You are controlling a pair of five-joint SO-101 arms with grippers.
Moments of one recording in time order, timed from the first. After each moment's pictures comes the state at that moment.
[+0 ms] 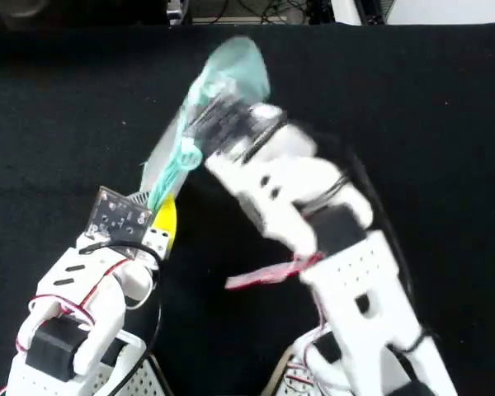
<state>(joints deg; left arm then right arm) 16.7 -85.9 59.4 62.1 -8.2 -25.1 -39.1 28.3 40.2 29.1</state>
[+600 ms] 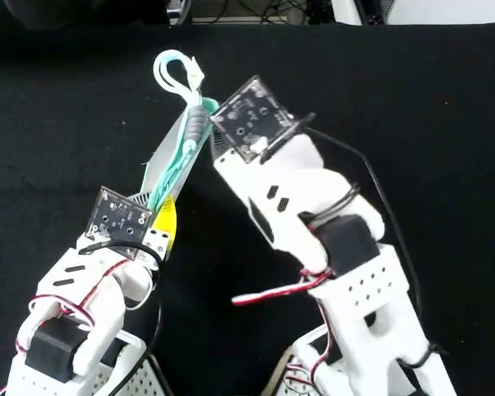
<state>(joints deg) 16.9 -85.9 59.3 62.4 -8.2 -28.3 -44.1 26.4 48.0 14.4</state>
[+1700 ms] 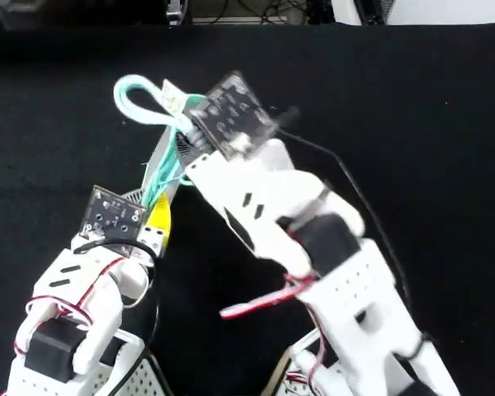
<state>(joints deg) 13.1 -85.9 59.7 61.8 -8.2 -34.1 -43.1 24.3 48.5 9.0</state>
